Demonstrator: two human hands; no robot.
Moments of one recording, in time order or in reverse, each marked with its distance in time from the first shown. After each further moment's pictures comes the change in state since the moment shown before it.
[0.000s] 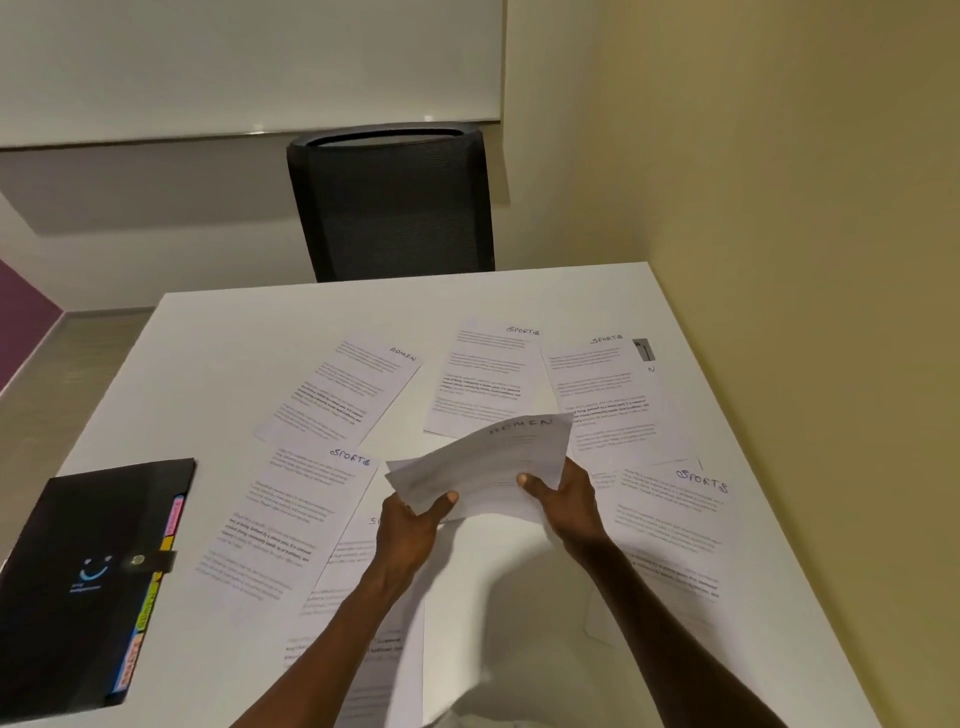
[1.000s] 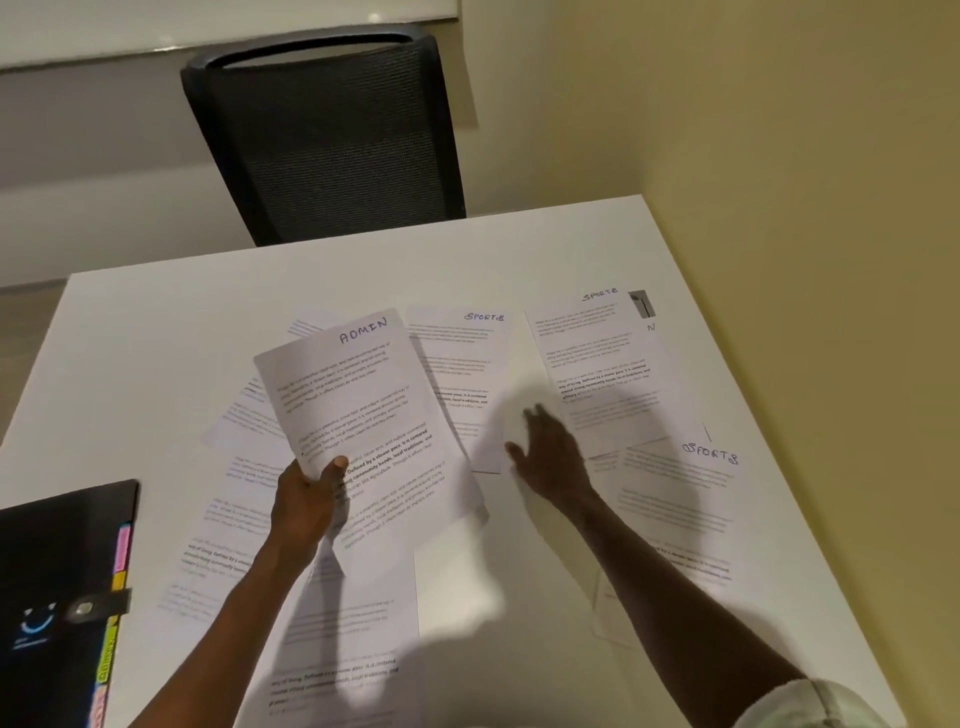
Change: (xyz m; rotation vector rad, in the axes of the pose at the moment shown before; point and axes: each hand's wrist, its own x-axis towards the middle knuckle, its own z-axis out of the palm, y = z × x) left_hand 0.105 0.005 -0.066 0.201 0.115 -0.105; right_hand 0.108 0.057 0.016 -0.943 -0.136 0.024
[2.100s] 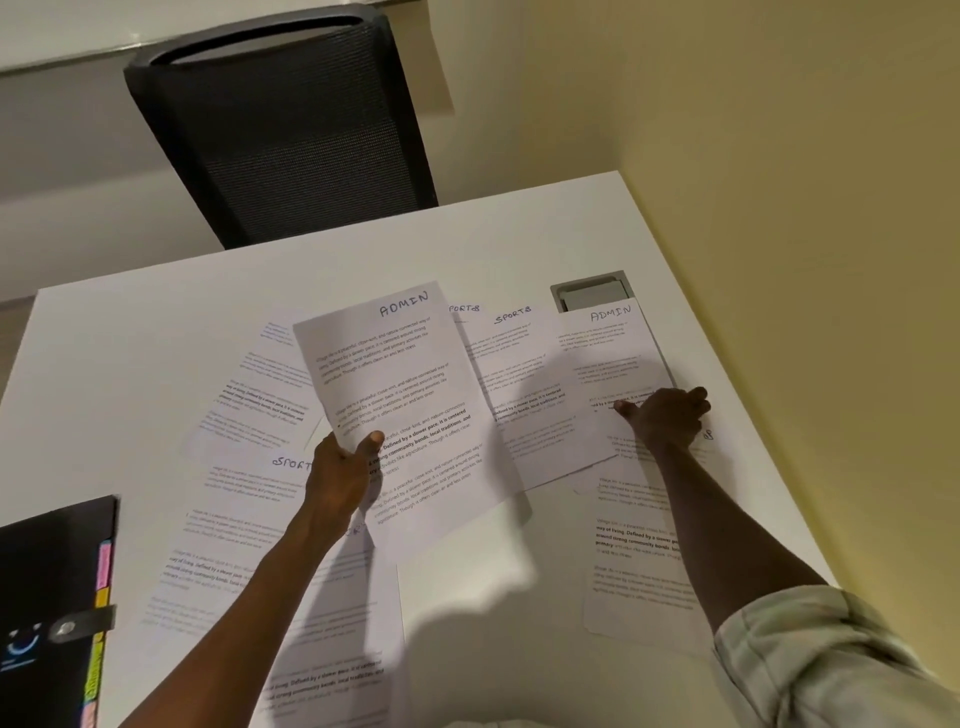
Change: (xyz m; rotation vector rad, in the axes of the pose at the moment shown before) left_hand -0.015 0.043 0.065 0.012 -0.138 0.032; right_hand 0.031 0.149 -0.063 -0.044 0.220 0.741
